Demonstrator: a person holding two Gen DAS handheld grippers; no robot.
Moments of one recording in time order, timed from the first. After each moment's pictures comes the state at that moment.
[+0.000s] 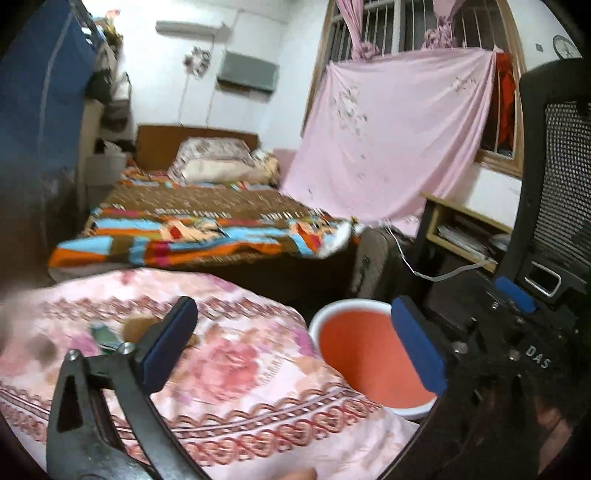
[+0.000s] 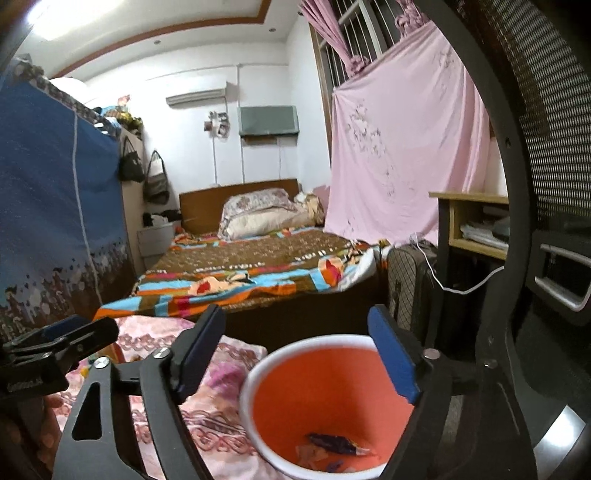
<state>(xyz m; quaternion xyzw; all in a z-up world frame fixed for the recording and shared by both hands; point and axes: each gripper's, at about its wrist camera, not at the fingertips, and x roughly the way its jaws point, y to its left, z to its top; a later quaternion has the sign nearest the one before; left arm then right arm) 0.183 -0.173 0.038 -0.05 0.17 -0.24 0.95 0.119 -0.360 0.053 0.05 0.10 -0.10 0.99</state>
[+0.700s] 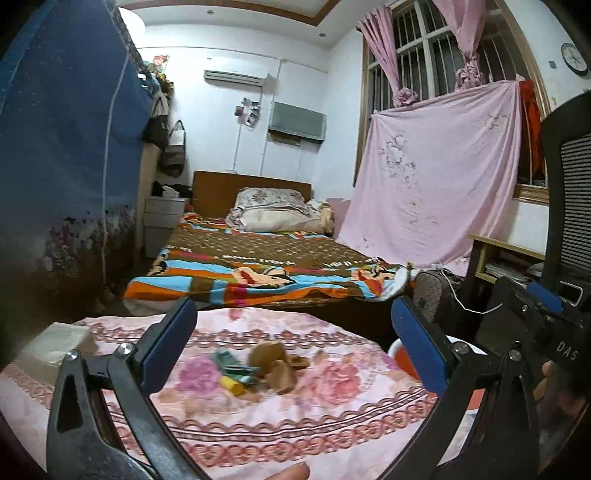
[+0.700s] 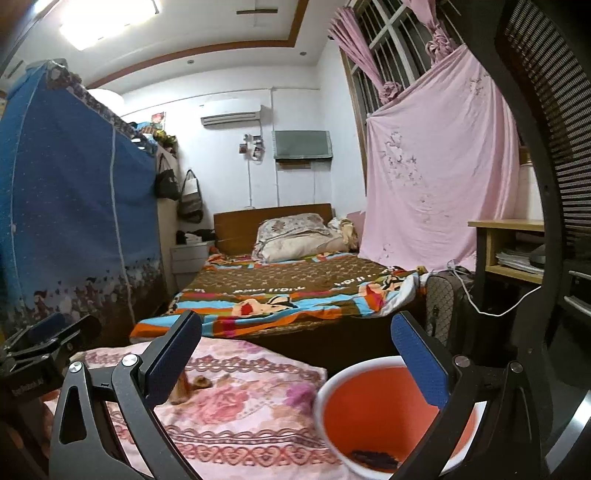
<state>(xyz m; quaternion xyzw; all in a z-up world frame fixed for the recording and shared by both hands) 0.150 -0.078 0.043 -0.06 0.09 -0.14 0.99 0.113 -0.287 0.065 0.04 0.06 -0.04 1.00</state>
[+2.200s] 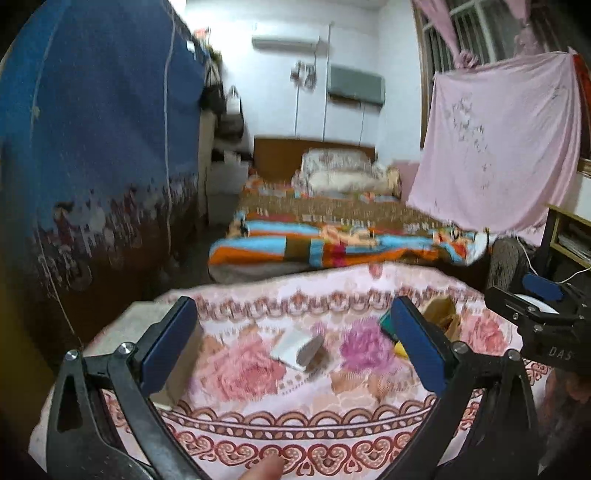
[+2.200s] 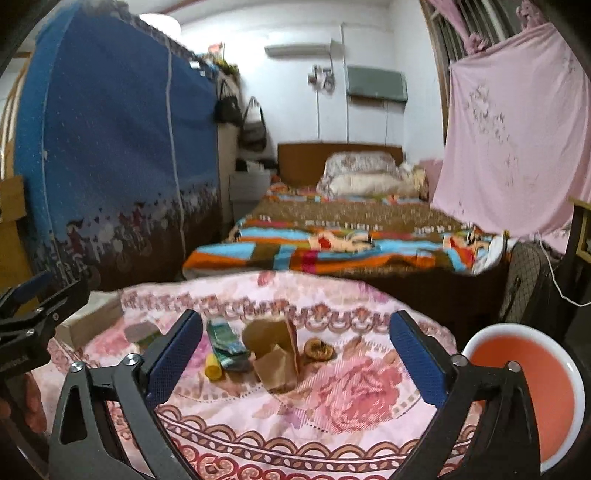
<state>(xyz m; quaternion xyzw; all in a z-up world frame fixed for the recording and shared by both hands) 0.213 0.031 -0.004 -0.03 0.18 -0.03 0.98 0.228 -0.165 0.006 -0.01 0.20 0.07 0.98</state>
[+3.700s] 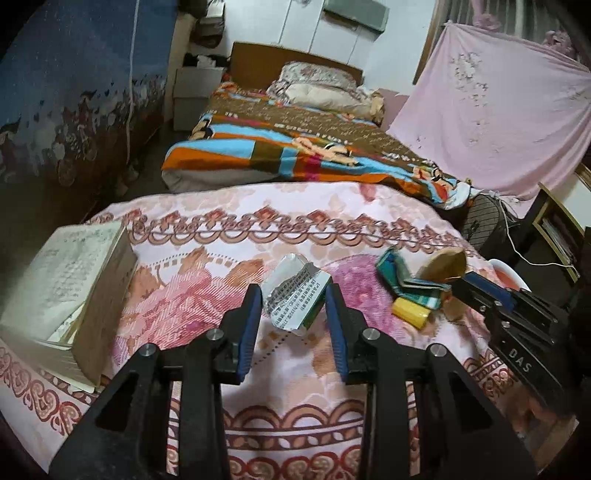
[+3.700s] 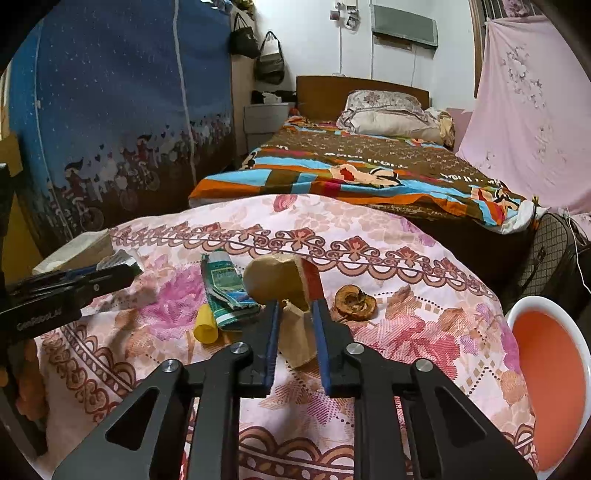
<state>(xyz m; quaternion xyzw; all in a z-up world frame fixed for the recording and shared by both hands) 0.269 0.030 -0.036 -0.08 0.34 -0.11 0.93 0.272 -0.147 -0.033 -0.04 0.32 0.11 0.94</state>
